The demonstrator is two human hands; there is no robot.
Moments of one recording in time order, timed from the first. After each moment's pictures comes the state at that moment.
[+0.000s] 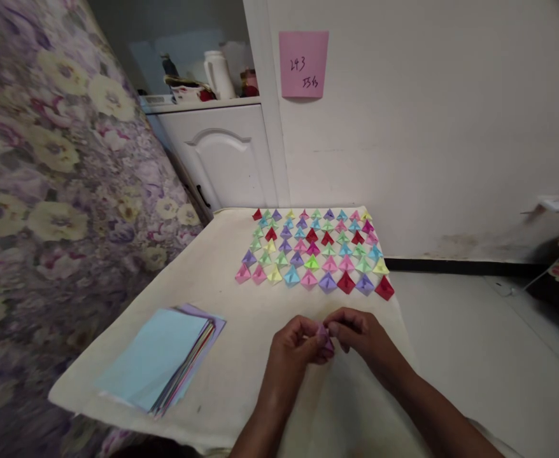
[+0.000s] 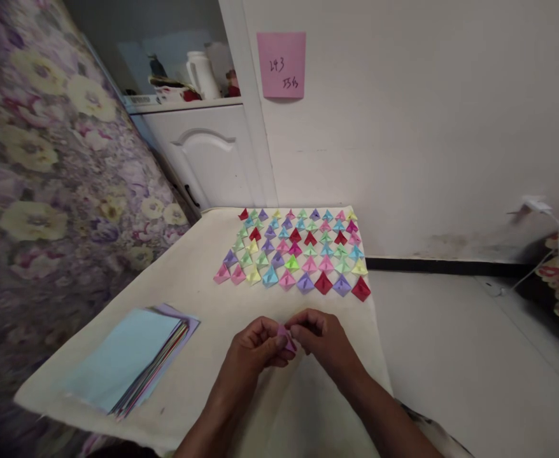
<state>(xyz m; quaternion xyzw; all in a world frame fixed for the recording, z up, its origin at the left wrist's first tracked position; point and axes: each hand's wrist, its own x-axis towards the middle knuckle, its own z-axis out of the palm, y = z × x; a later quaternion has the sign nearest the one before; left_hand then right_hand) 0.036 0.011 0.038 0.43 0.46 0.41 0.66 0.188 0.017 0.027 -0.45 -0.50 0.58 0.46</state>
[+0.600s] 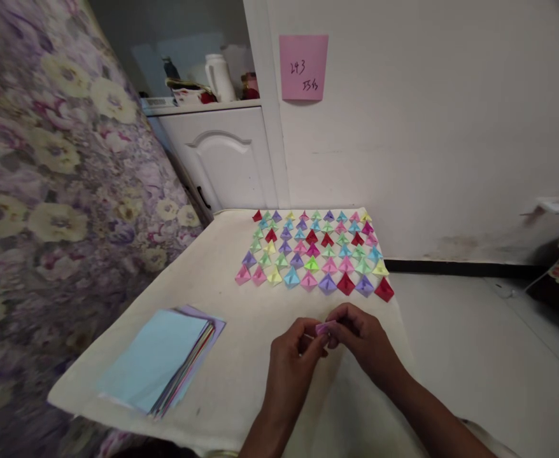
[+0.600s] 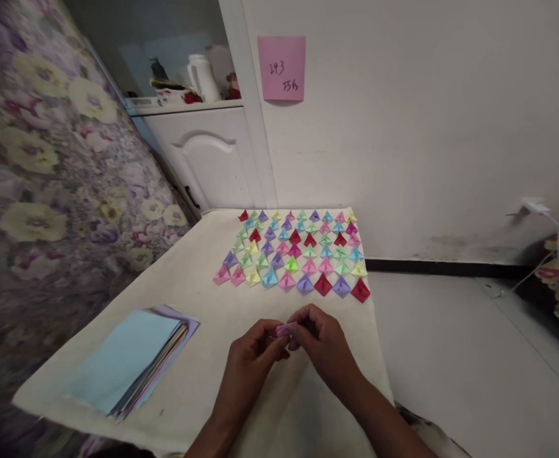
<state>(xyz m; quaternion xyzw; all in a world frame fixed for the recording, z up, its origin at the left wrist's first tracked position) 0.039 0.005 0.045 0.59 0.51 0.39 0.48 0.184 0.012 0.038 -0.45 -0.51 0.54 0.50</state>
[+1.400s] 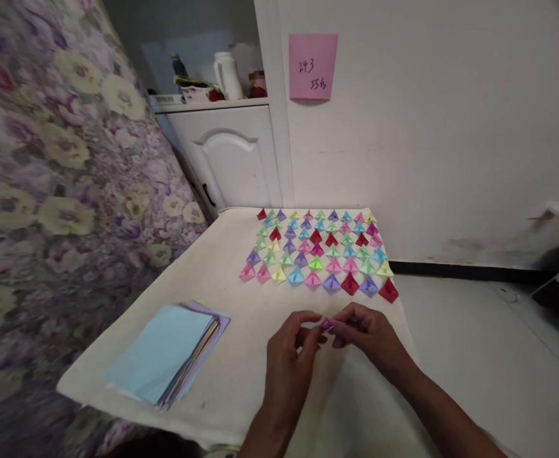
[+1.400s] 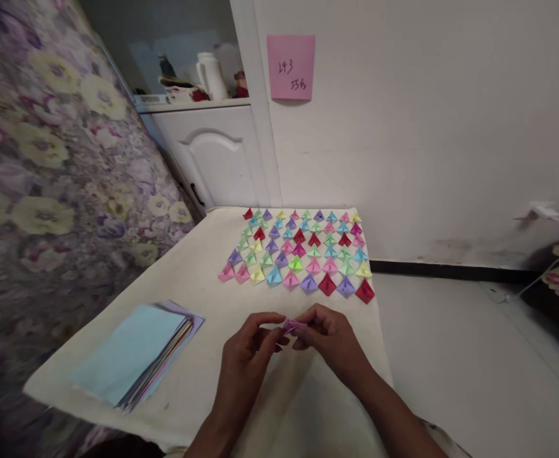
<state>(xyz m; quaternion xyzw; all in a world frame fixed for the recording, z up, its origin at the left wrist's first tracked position) 0.032 0.003 0.046 0.61 0.51 0.45 0.41 0.193 0.018 0.033 -0.44 -0.50 0.59 0.47</state>
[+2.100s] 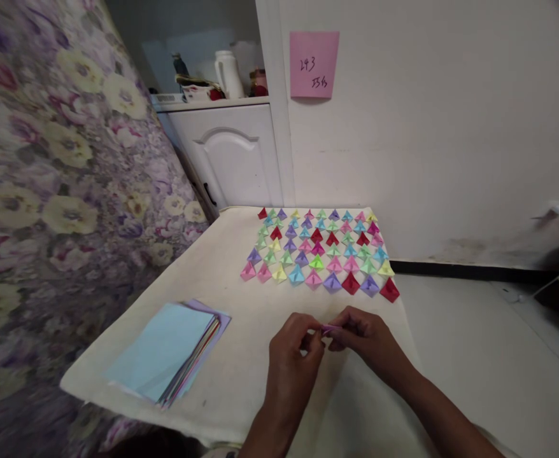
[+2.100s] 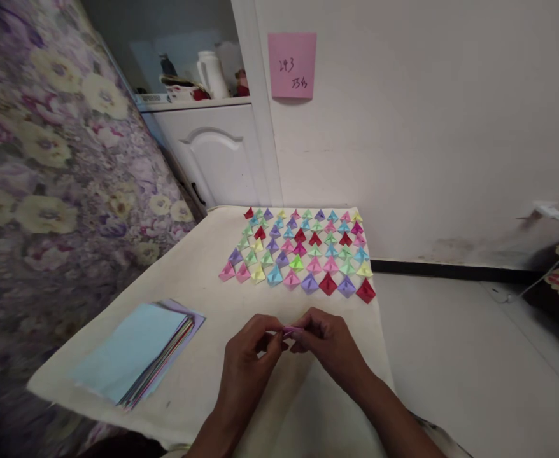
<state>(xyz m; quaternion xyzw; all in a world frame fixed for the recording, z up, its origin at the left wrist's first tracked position) 0.033 0.003 0.042 0.68 0.51 0.42 0.31 0.189 0.014 0.032 -0.44 -0.52 0.58 0.44</state>
